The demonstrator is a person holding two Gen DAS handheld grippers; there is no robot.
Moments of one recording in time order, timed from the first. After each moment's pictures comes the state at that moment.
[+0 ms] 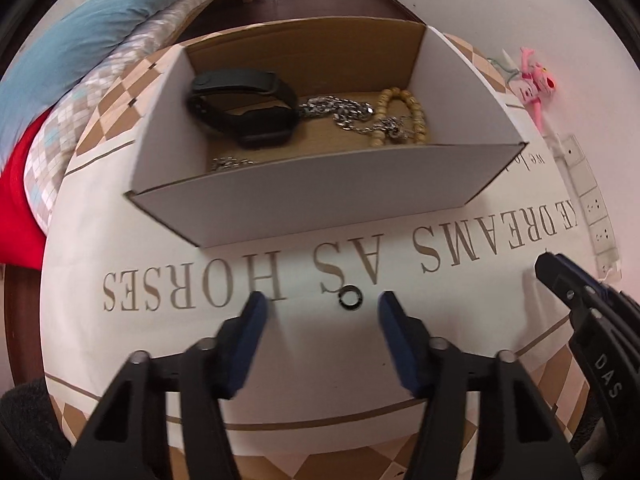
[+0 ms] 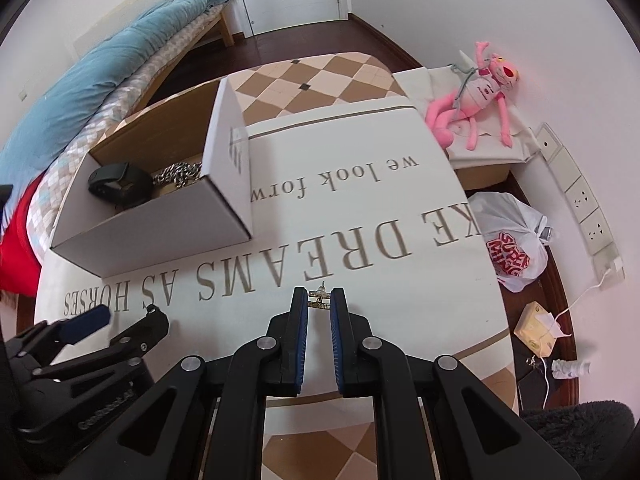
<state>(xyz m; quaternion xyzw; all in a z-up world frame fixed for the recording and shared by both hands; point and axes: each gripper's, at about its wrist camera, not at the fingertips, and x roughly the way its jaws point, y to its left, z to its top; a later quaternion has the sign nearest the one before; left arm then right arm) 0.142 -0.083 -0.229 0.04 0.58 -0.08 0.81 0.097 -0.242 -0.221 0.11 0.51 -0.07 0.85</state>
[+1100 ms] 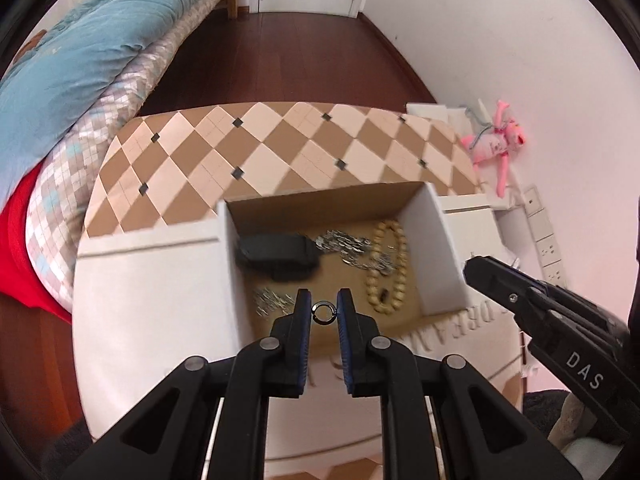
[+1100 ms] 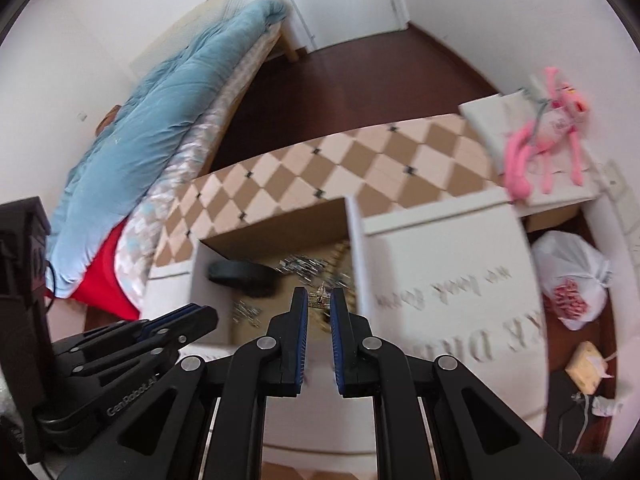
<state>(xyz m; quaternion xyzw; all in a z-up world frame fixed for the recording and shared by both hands) 0.229 -0.036 -0.139 -0.01 0.57 -0.13 0.81 0.188 -0.213 -0.140 0.17 0.50 0.08 0.84</state>
